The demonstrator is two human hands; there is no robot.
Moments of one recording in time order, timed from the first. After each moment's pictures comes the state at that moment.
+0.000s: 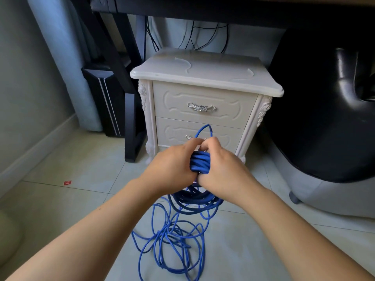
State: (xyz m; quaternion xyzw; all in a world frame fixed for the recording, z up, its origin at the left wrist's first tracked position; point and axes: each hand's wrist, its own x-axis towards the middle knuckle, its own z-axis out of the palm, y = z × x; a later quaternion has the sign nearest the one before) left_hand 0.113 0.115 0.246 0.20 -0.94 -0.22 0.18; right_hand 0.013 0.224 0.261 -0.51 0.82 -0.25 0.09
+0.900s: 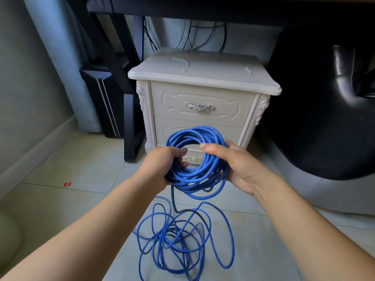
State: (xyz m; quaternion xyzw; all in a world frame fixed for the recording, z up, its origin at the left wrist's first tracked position) left_hand 0.107 0.113 0.249 0.43 -0.47 -0.75 0.19; right_hand -0.017 0.228 0.262 -0.27 0.62 -0.57 0.47
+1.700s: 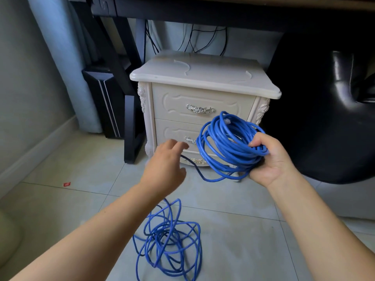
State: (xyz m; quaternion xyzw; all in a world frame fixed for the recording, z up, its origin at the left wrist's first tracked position) left_hand 0.110 0.101 0.213 0.29 -0.92 -0.17 0.20; right_hand -0.063 0.247 0.266 -0.05 0.52 -0.73 0.43
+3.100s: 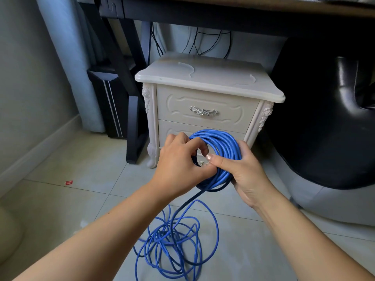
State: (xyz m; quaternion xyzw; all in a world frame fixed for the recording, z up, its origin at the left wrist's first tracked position) left_hand 0.106 0.128 0.245 0.24 -0.88 -0.28 0.30; right_hand -0.004 0.236 0.253 -0.25 0.60 -0.68 0.34
